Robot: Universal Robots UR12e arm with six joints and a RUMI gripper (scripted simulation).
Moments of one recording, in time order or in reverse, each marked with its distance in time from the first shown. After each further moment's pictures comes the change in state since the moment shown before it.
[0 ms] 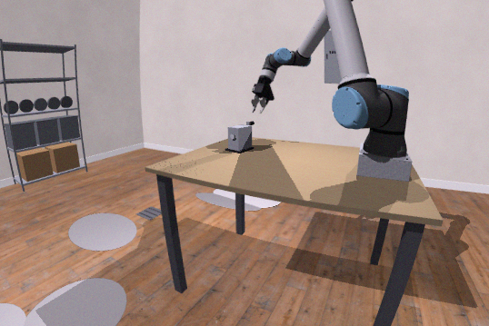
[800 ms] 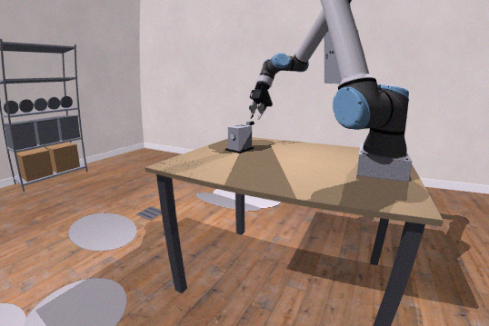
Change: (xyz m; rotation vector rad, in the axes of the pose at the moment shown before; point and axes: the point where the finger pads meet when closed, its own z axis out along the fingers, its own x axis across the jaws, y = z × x) arm 0.009 0.009 0.043 -0.029 0.038 0.030
